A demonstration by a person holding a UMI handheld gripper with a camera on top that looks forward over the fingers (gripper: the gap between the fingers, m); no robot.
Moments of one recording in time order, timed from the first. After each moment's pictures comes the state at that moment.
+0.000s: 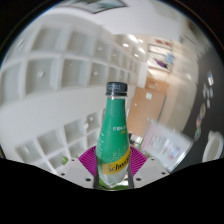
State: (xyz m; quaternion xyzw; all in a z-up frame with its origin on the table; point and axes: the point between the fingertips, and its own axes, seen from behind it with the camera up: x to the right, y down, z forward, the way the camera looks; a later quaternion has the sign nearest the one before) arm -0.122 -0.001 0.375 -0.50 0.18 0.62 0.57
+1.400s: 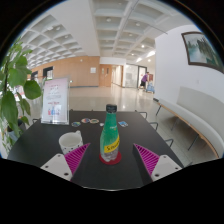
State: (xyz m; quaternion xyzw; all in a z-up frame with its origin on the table) arm 0.116 -0.048 0.126 -0.82 0.00 -0.04 0.57
